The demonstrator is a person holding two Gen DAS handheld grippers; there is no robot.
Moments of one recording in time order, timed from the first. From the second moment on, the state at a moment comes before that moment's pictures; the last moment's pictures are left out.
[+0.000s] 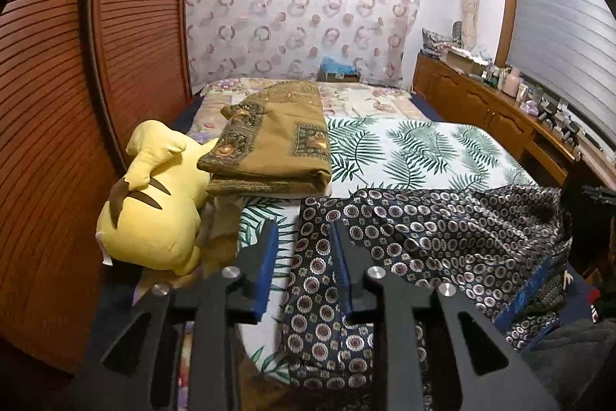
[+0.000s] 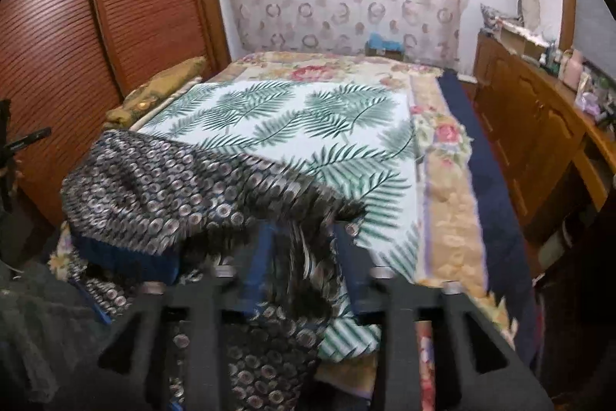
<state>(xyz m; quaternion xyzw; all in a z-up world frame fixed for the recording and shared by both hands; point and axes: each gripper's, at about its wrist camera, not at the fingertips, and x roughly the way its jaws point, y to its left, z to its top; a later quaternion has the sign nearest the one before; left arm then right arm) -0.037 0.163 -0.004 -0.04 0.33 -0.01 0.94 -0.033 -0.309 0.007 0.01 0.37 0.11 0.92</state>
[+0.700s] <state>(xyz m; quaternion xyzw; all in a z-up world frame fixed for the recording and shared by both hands) 0.054 0.150 -0.087 -0.02 0.44 -0.02 0.90 0.050 -0.325 -0.076 0.02 0.45 0.07 0.89</state>
